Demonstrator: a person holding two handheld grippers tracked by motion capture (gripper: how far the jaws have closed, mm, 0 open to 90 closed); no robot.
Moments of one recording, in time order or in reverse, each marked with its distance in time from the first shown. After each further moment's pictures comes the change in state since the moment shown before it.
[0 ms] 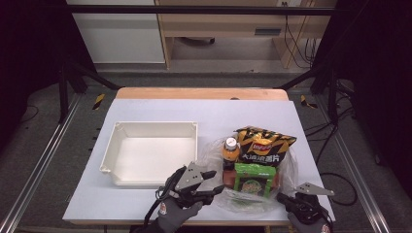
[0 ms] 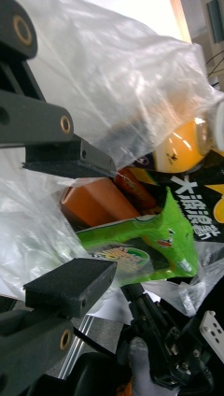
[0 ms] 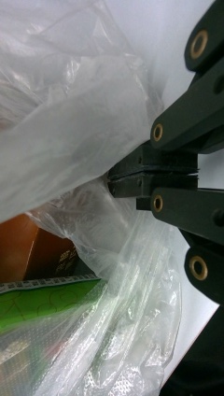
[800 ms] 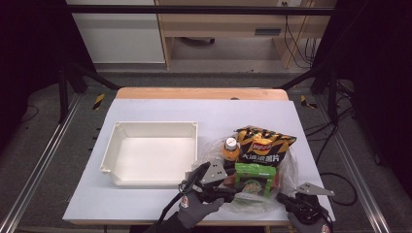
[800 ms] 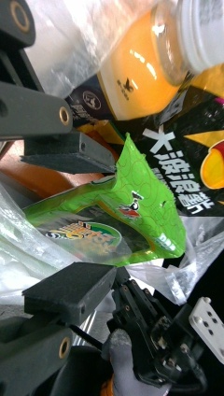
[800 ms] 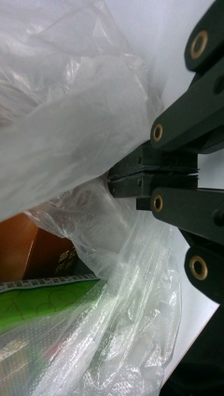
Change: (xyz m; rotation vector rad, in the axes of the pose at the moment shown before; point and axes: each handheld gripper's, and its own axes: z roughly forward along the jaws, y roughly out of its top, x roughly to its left) left arm -0.015 0.020 0.048 0.041 -0.059 0.025; right arm 0.000 -0.001 0.000 0.000 -0.001 0.001
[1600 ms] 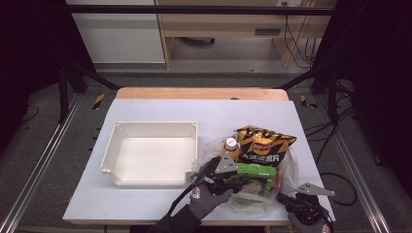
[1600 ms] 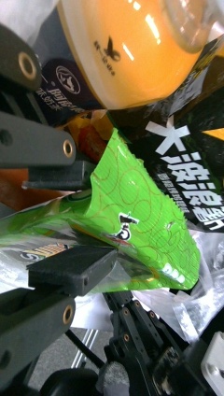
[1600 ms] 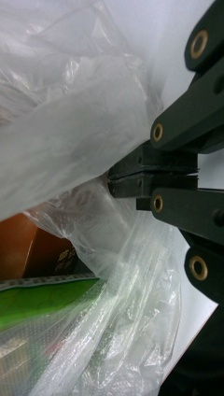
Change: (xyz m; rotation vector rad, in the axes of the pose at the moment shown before) left arm 0.009 0.006 0.032 0.069 0.000 -0.038; right arm -0.001 0.000 0.000 -0.003 0.007 0.002
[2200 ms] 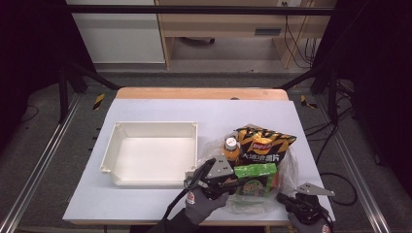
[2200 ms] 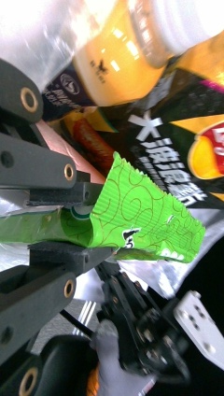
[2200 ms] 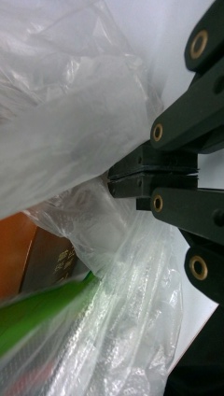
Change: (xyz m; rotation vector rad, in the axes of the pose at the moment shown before) left arm -0.012 0.009 -0.033 -0.075 -0.031 0.010; right arm 0.000 0.000 0.000 0.002 -0.004 -0.006
